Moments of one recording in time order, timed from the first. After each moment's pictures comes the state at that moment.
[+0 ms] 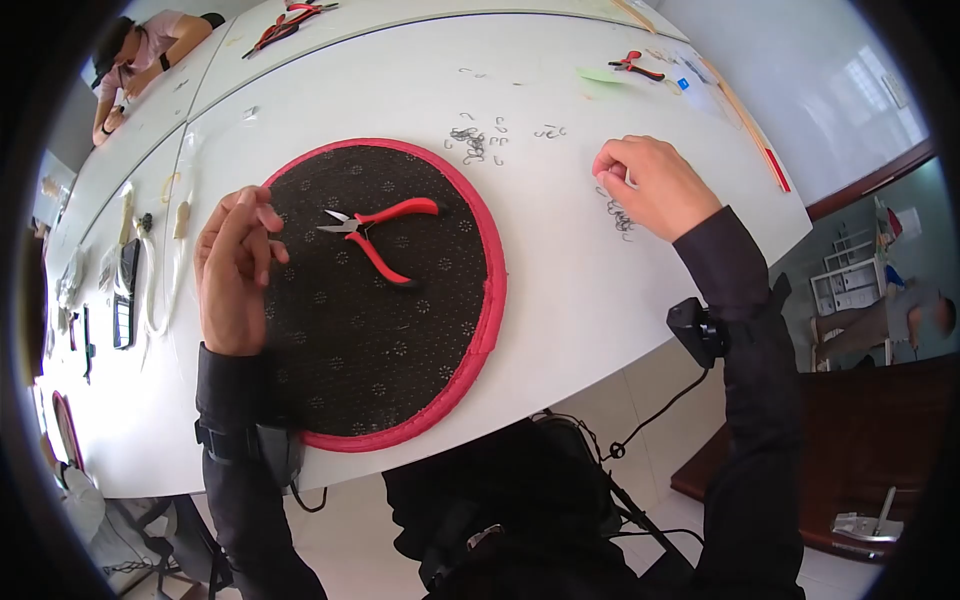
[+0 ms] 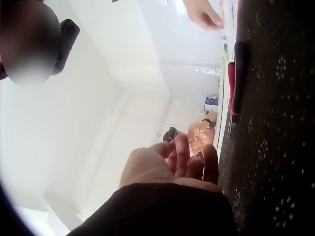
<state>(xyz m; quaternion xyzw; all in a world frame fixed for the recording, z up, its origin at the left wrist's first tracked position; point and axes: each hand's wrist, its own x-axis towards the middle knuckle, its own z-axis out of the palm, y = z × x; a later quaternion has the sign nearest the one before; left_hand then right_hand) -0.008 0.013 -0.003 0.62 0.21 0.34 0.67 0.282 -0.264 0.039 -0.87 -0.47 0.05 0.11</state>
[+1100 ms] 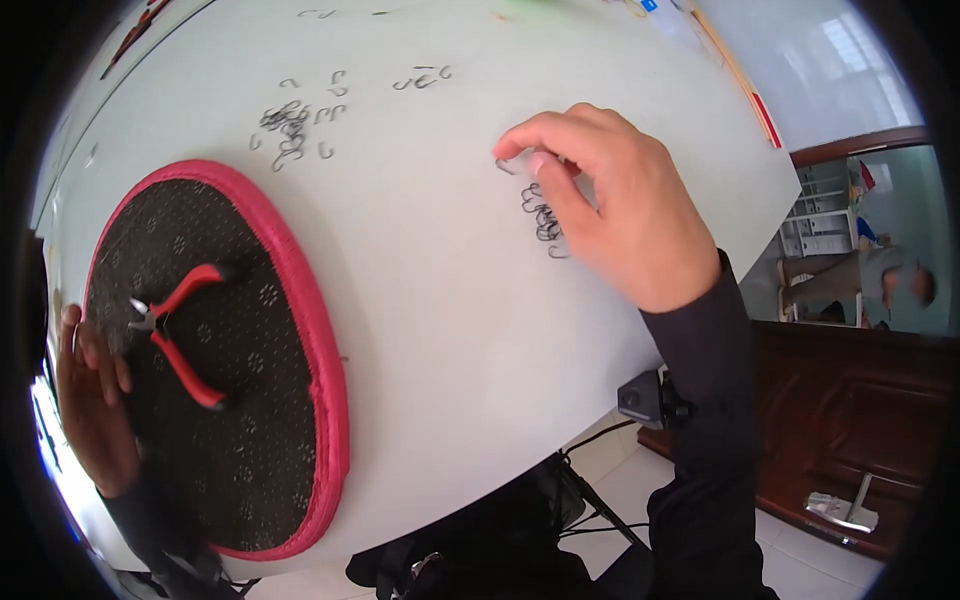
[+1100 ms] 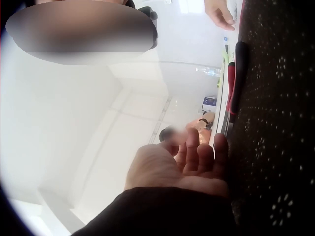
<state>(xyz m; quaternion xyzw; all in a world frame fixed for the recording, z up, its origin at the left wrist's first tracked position) -0.033 0.036 -0.037 0.64 0.27 0.31 0.65 0.298 -0.287 -0.005 -0.86 -0.45 0.04 0.23</state>
